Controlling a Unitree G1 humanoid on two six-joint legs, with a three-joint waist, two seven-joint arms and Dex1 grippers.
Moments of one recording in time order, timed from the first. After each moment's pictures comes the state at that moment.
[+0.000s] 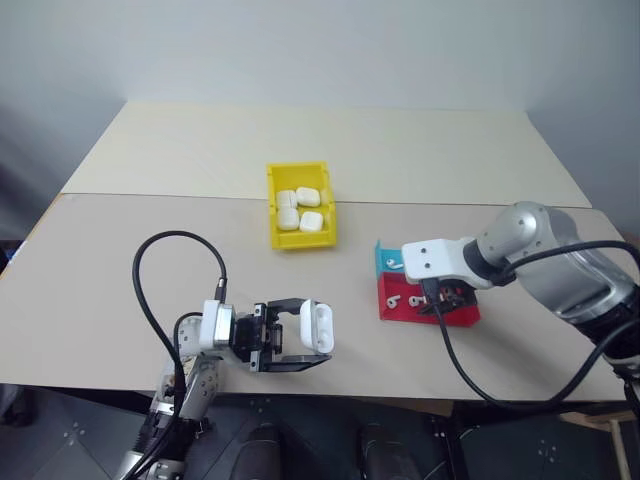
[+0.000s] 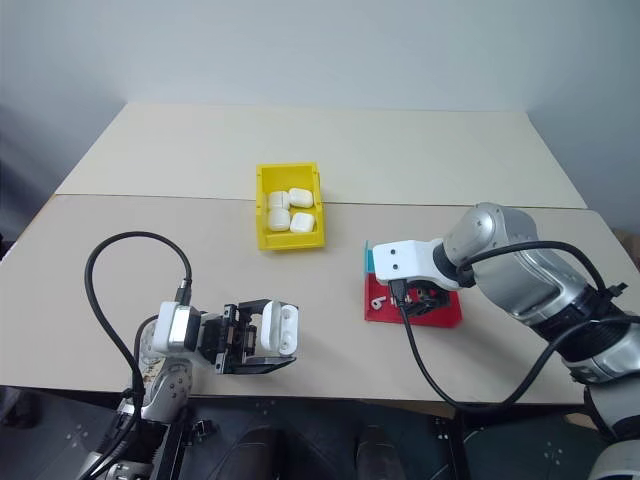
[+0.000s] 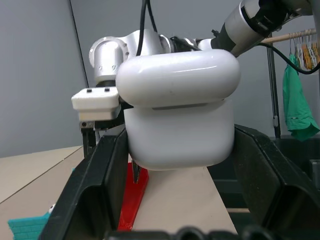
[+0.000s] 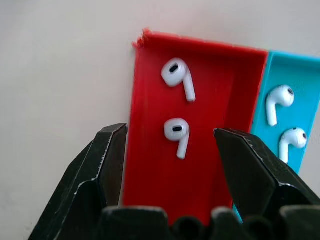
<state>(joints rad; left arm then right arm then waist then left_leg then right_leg) -0.18 0.33 -0.11 -0.02 -0.65 -0.28 -1.46 -0.90 -1.00 0.65 -0.14 -0.08 0.59 1.39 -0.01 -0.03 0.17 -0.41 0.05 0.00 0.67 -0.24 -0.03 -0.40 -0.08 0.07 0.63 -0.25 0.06</state>
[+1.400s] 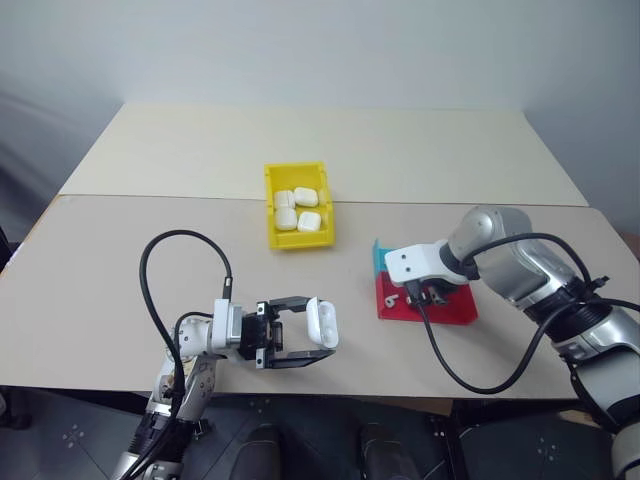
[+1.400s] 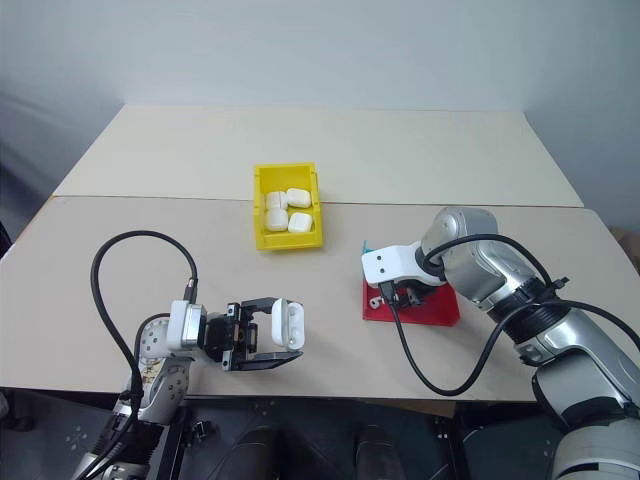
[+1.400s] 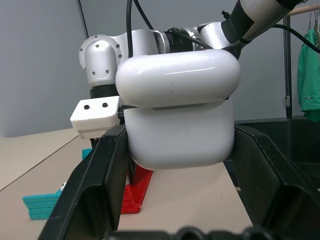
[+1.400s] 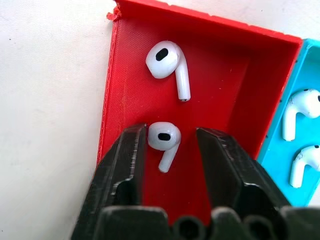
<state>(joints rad) -0.18 0.35 -0.11 -0.03 -0.57 -0.28 -1.38 -0.92 -0.83 0.65 0.08 -0.27 0.42 1.46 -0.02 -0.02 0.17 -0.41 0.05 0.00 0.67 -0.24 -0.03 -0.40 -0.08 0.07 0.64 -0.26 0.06</state>
